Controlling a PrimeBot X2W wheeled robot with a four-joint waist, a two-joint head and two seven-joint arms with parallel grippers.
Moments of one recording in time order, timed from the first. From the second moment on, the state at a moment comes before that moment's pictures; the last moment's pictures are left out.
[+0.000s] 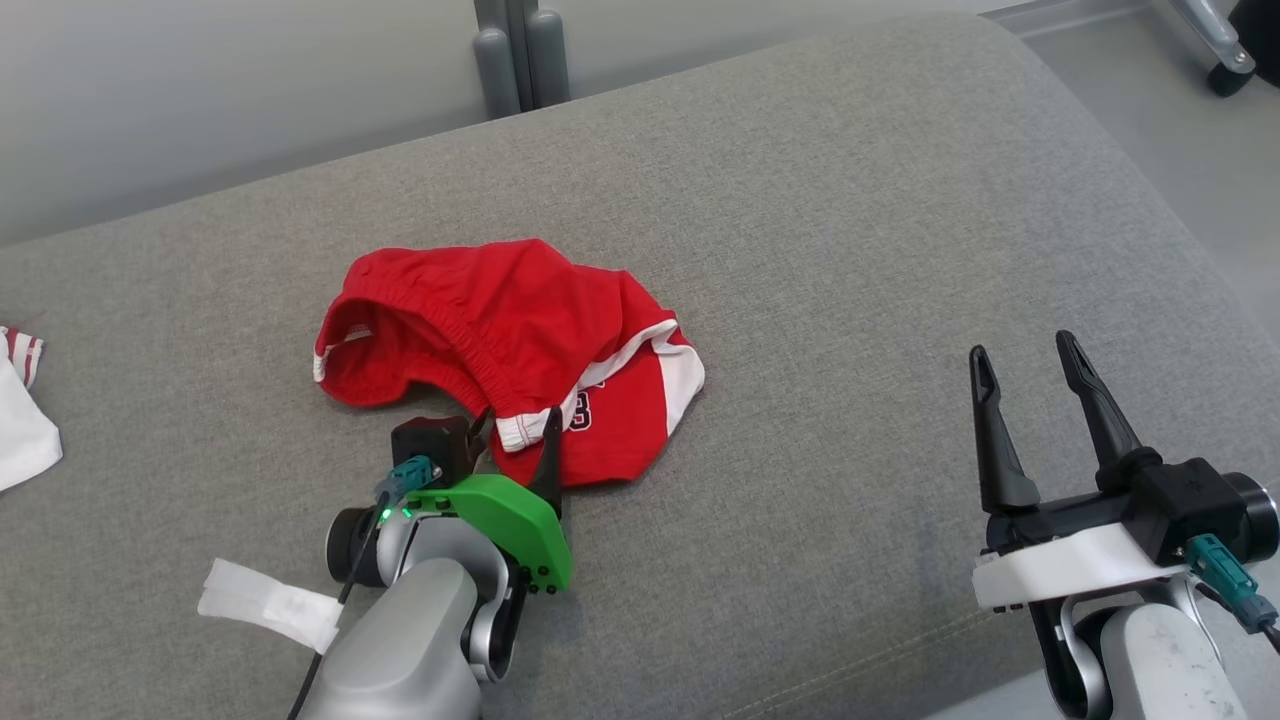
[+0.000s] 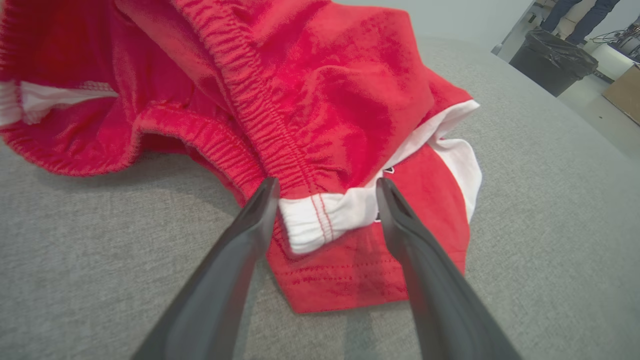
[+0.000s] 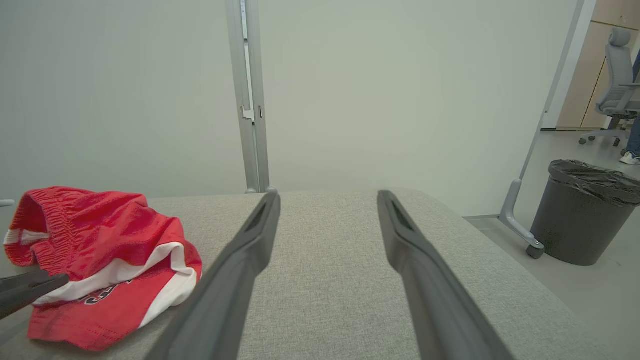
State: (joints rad) left arm -0.55 0.05 -0.68 0.85 -0.75 0.06 -0.26; right arm -0.08 -0.05 -0.01 0.00 0.04 0.13 -0.26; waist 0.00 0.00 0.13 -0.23
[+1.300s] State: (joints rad) left arm -0.78 0.05 -0.75 0.54 -0.70 0.09 -0.26; right arm -0.09 -0.05 0.02 0.03 0.06 0.13 -0.26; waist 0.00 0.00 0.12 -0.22
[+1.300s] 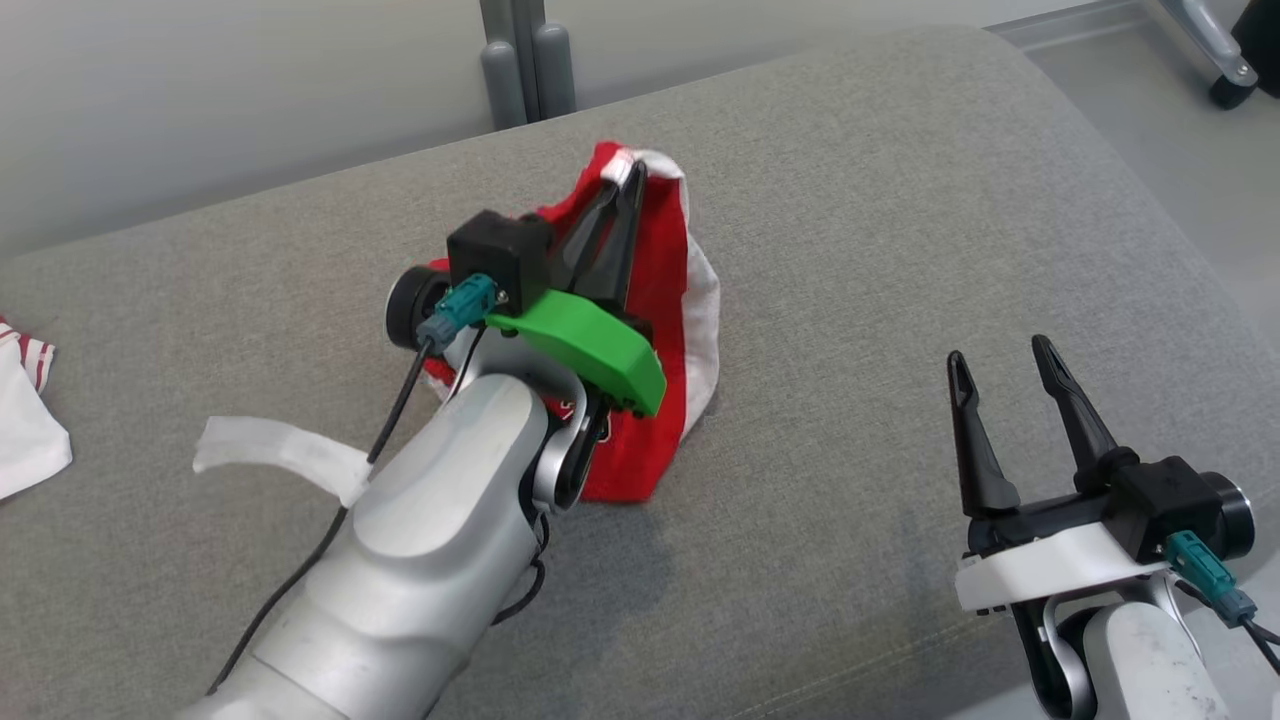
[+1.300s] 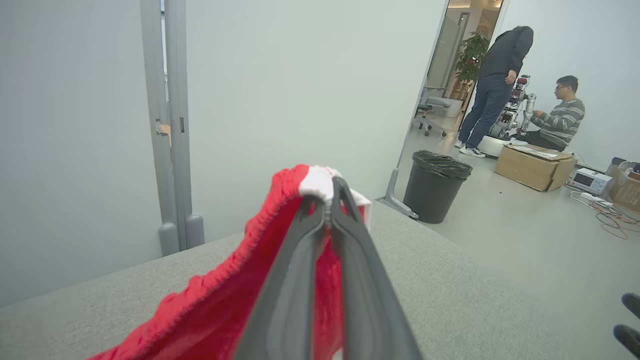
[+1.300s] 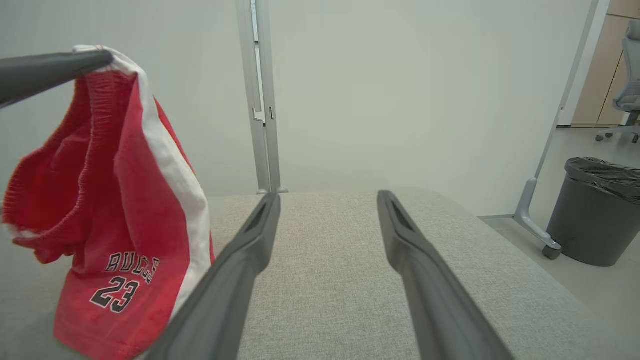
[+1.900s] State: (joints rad) left arm -0.72 0.05 -0.68 0.54 -0.70 0.15 -0.26; right arm -0.10 -0.05 -0.01 0.01 0.08 0.13 -0.26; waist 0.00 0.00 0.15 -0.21
